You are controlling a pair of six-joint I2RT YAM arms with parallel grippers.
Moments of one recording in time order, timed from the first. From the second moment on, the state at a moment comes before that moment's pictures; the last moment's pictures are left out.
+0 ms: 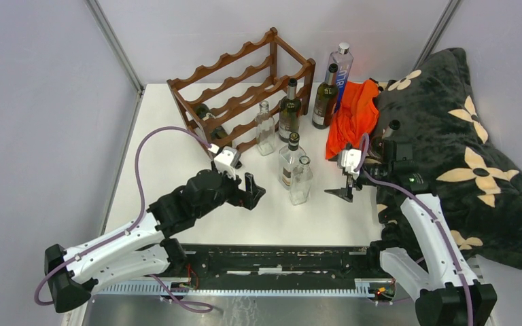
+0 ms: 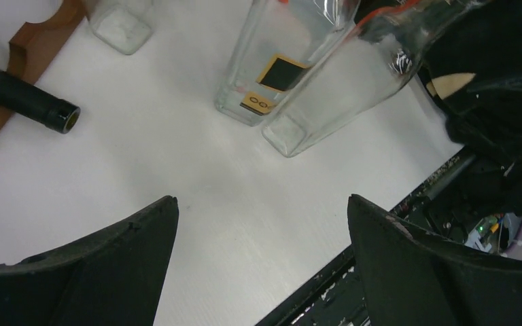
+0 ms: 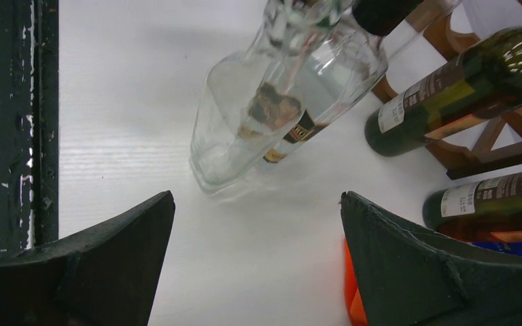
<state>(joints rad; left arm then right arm) -0.96 0.81 0.68 -0.28 -0.23 -0.48 0.07 0.90 0.81 -0.73 -1.04 -1.09</state>
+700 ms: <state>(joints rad) -0.96 0.78 0.64 -0.12 -0.18 -0.40 0.39 1.02 0.88 -0.27 -0.83 -0.37</state>
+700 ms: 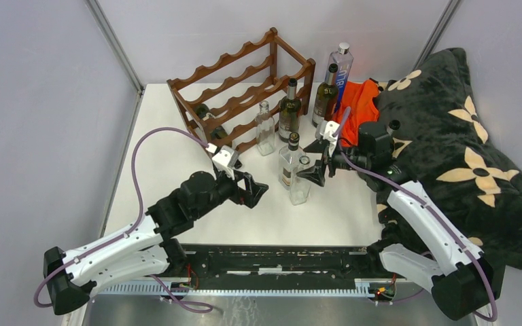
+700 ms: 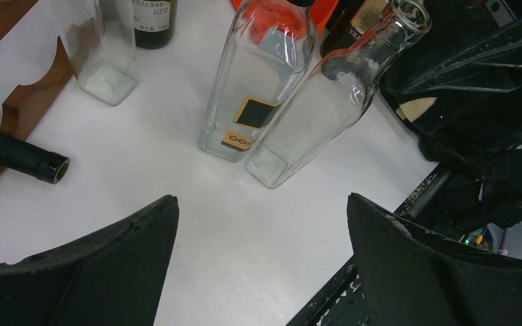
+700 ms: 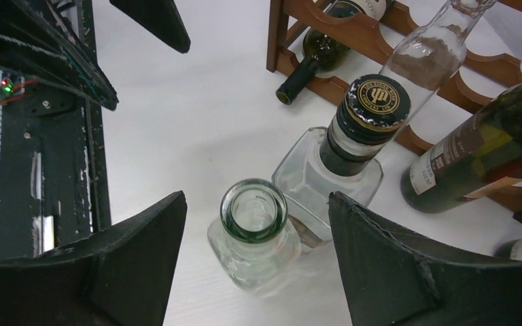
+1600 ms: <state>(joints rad) -0.96 0.89 0.69 -0.01 -0.09 -0.35 0.17 1.04 0.92 -0.31 -0.75 -0.33</state>
